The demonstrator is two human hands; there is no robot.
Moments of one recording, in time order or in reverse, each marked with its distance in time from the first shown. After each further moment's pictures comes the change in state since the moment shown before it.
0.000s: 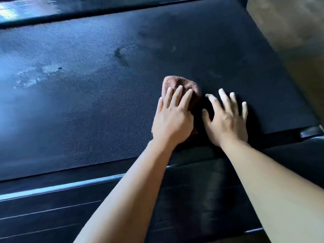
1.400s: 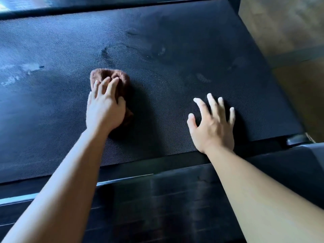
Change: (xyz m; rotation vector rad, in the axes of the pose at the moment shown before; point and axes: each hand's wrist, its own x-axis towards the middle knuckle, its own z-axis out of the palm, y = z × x) left_hand 0.022 -0.123 -0.041 0.020 0.142 -0.299; right_hand -0.001 -0.003 -0.001 0.014 0.026 0.014
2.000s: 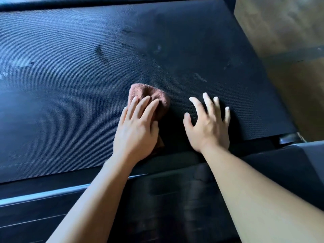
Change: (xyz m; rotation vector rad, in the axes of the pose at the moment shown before) left_hand -0.078 0.067 0.022 -0.019 -0.066 0.284; right_hand 0.001 0.000 -0.001 0.027 -0.005 0.008
